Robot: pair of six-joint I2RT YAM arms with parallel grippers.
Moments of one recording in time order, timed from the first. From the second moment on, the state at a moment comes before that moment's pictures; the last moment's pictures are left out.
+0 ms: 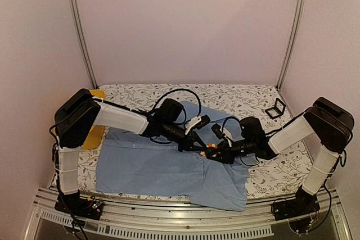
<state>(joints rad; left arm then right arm) -0.86 2.08 1.28 0.09 0.77 0.09 0.65 1.75 0.58 0.55 -0.67 0.06</state>
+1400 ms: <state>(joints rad) -0.86 2.07 1.25 0.08 0.76 0.15 0.65 1.75 0.56 0.59 -0.71 0.05</state>
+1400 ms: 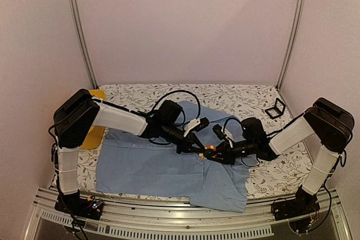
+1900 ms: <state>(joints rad) -0.86 2.07 1.25 0.08 0.75 0.15 0.64 1.75 0.55 0.59 -0.71 0.06</state>
